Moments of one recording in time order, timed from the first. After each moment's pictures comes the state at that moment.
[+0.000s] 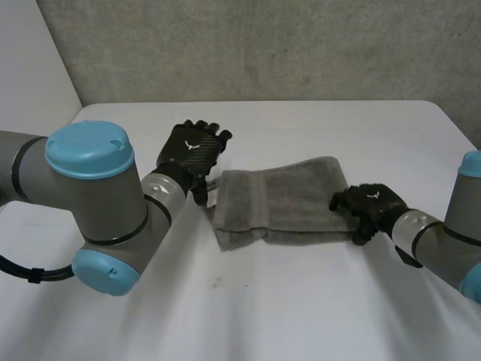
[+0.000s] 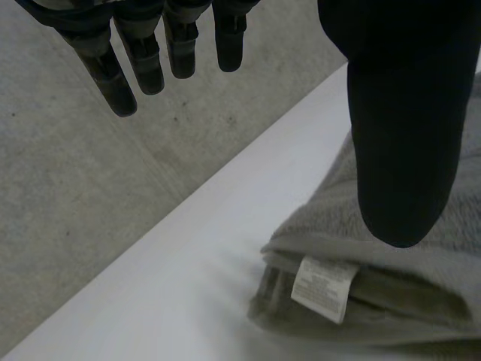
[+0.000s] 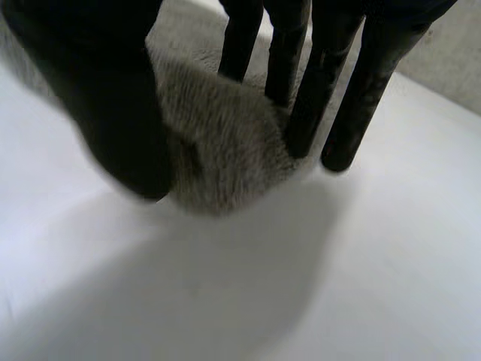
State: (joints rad) left arm 4.12 -2.09 -1.35 3.30 -1.57 3.47; right arm 1.73 -1.00 1.59 -0.08 1.20 2.73; left_hand 0.19 0.19 0.19 0.19 0.02; right_hand 0.93 0.81 0.81 0.81 0.61
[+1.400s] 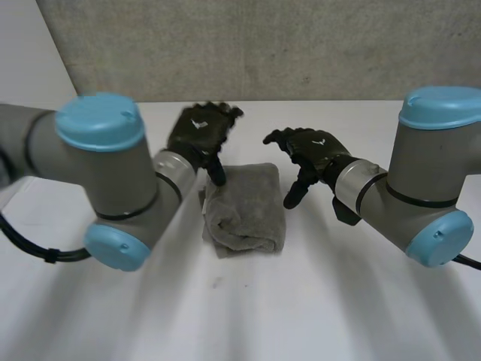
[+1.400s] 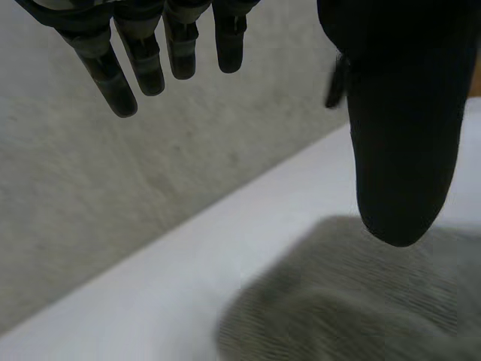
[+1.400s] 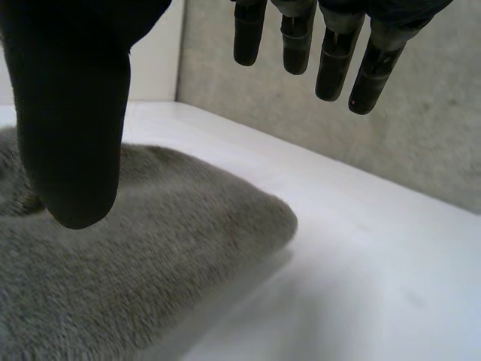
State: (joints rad) left arm 4.09 -2.16 -1.16 3.22 -1.57 3.28; right arm 2.03 -1.02 1.23 0.07 1.30 3.12; left_hand 0.19 0.20 0.20 0.20 0.02; right_hand 0.21 0.22 0.22 0.23 0.06
